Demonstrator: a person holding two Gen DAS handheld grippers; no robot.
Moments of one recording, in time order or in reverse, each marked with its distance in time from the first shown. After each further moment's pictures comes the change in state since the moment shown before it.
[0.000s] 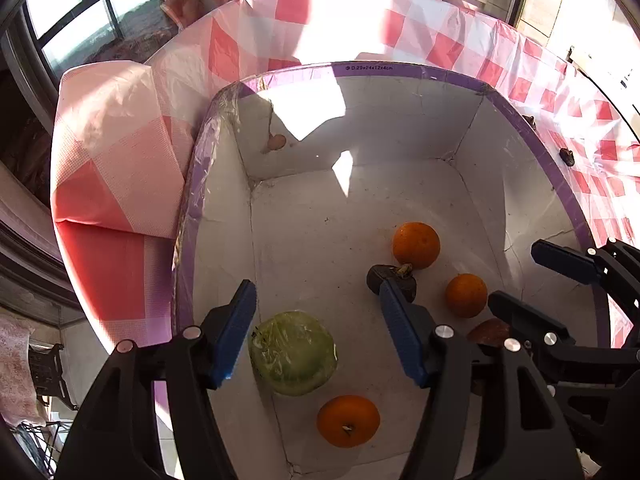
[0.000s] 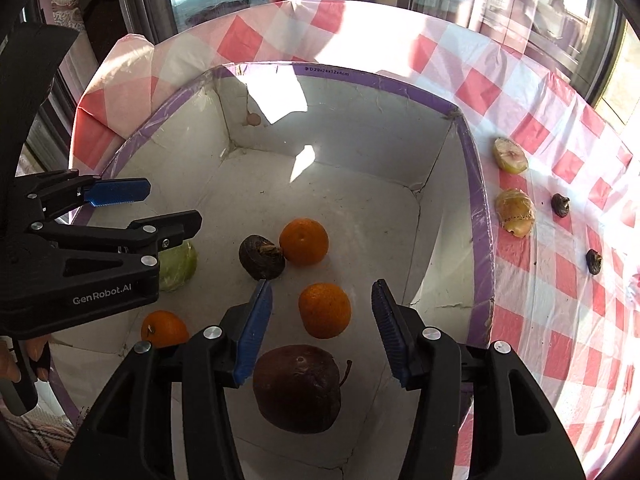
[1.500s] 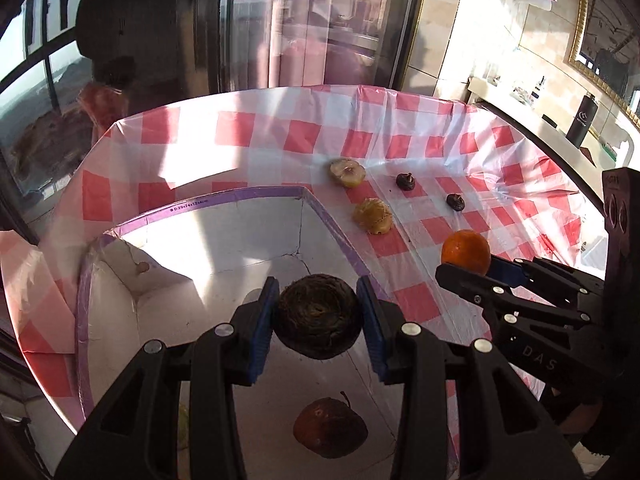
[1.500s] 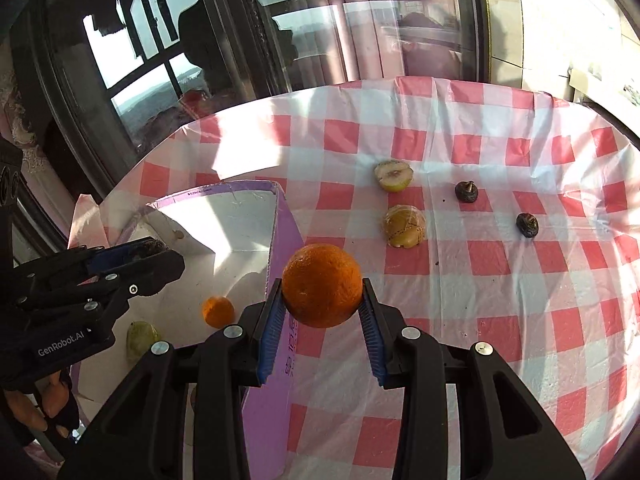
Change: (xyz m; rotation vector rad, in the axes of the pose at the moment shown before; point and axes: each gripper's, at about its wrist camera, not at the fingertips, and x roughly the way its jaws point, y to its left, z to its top) left arm -0.063 -0.101 0.044 0.118 -0.226 -0.242; right arm -0.075 -0.114 -0.013 0.300 -0.246 0.015
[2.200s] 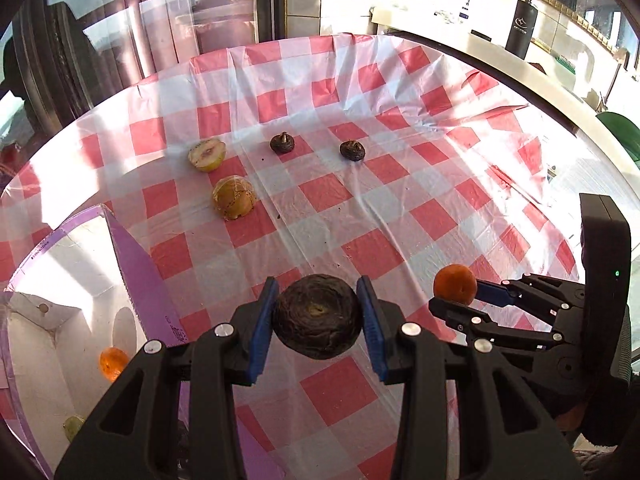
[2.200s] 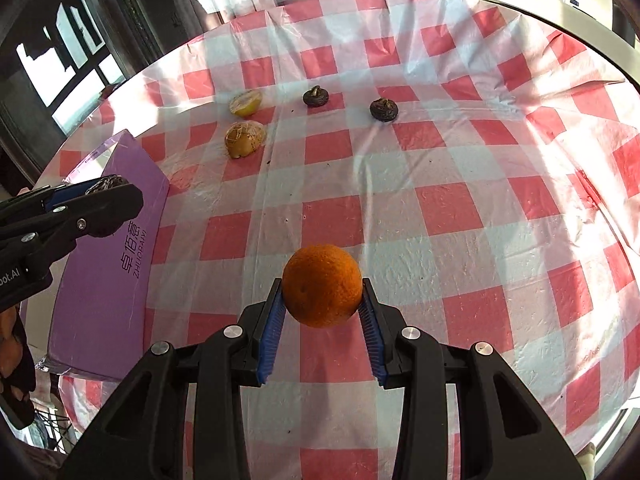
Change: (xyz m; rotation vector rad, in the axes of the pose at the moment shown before) left arm 0.057 -0.175 -0.010 0.248 0.111 -0.099; right arm -0.029 -0.153 -0.102 0.199 0.138 -0.145
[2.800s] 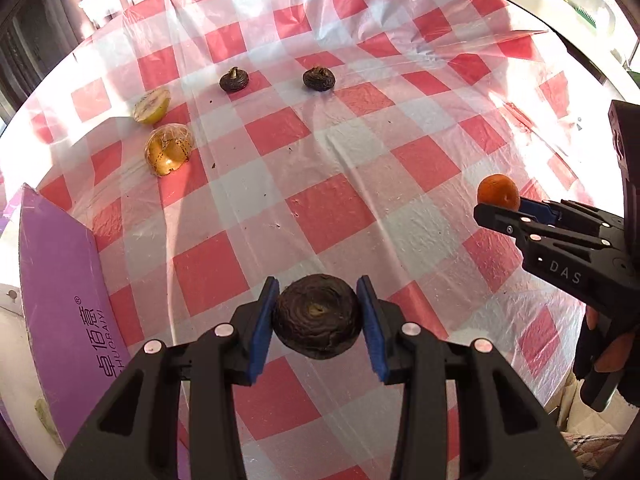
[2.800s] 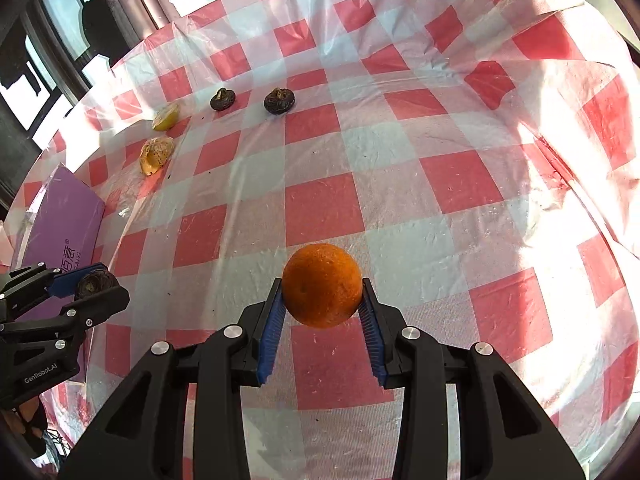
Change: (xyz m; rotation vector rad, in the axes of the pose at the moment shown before) left arm 0.085 -0.069 -0.007 0.036 0.190 0.054; right arm 0.016 -0.120 0.005 0.095 0.026 -0.035
